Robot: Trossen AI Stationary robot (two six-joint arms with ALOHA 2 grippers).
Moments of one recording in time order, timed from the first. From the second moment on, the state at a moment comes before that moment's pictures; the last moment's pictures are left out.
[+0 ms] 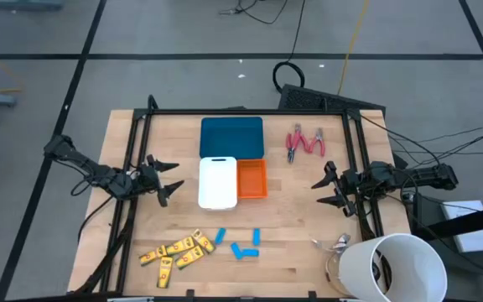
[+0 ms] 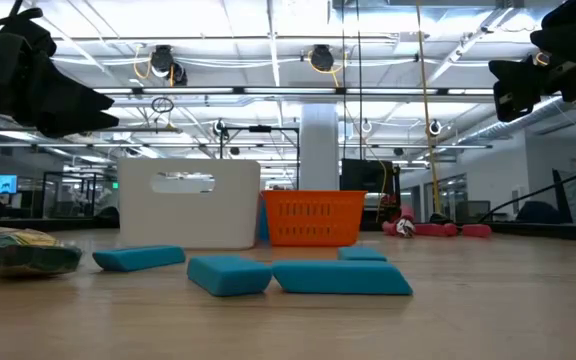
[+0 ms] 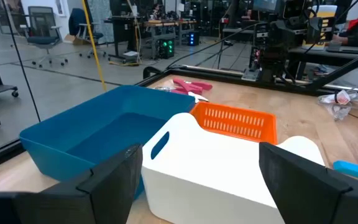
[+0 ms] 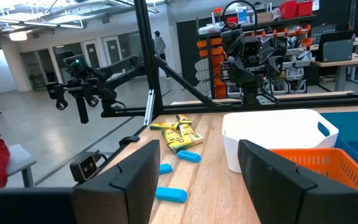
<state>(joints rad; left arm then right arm) -0.51 0.22 0.02 0.06 -0.86 -0.16 0.11 0.01 0.01 0.08 -0.16 0.15</state>
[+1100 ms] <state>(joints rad) -0.51 0.22 0.02 0.06 -0.86 -0.16 0.11 0.01 0.01 0.08 -0.16 0.15</state>
